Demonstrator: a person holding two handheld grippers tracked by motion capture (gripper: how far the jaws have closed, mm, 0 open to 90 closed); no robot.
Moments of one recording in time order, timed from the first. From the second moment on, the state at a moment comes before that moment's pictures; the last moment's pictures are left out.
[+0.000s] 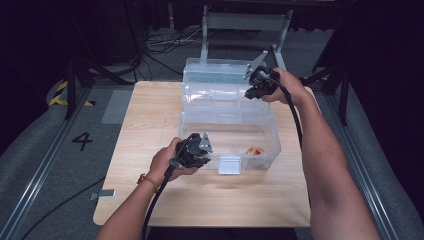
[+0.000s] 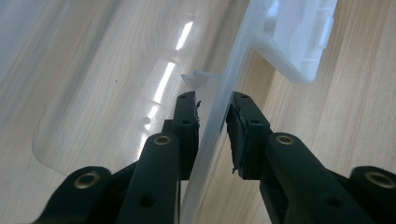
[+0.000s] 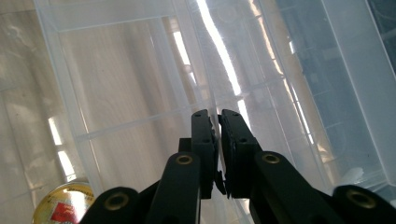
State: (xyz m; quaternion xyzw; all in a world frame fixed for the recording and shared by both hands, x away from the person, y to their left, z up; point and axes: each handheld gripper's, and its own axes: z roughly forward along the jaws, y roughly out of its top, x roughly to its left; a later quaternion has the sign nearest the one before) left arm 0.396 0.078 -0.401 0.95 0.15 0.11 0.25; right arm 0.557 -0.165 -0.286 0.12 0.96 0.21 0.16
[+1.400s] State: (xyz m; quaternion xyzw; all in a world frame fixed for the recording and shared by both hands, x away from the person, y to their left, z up) left arm 0.396 0.074 -0.402 0.95 0.16 0.11 0.24; right arm 0.519 -0.170 -0.278 0.09 0.95 0.23 0.16
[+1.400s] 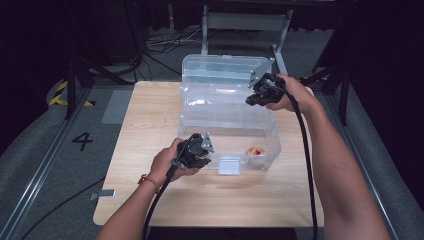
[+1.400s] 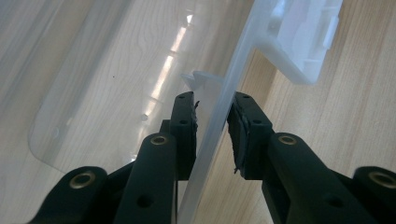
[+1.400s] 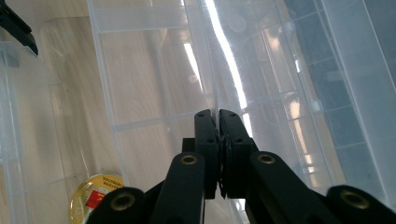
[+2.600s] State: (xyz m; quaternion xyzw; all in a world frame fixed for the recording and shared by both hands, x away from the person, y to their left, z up) left arm 0.396 0.073 -0.403 0.95 0.17 0.11 0.24; right arm 0.495 -0.176 -0.281 0.08 0.95 0.26 0.17
